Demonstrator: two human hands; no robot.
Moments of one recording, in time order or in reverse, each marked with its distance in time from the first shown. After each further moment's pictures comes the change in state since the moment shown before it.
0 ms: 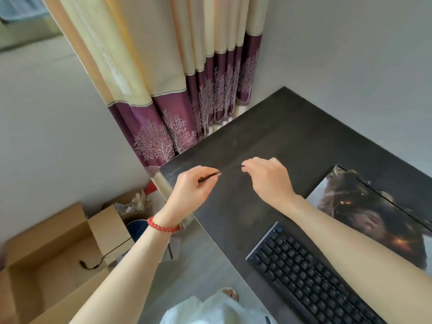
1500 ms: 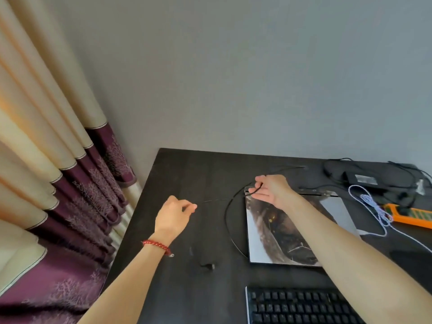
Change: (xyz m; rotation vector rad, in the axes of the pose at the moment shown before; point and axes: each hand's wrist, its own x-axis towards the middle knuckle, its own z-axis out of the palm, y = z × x) left_hand 0.232 0.042 0.134 0.356 -0.582 0.240; right_hand 0.012 0.166 -0.098 1.071 0.673 1.663
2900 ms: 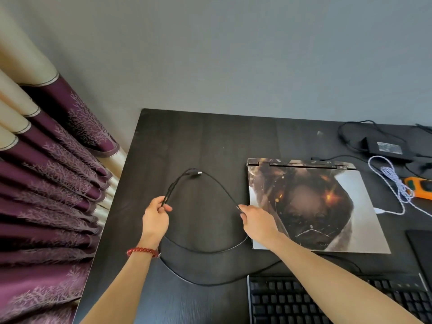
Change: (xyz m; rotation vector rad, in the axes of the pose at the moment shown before) left_hand 0.036 -0.078 0.080 -0.452 0.028 -0.432; right_hand 0.049 0.152 0.001 -1.397 -0.157 -0.319
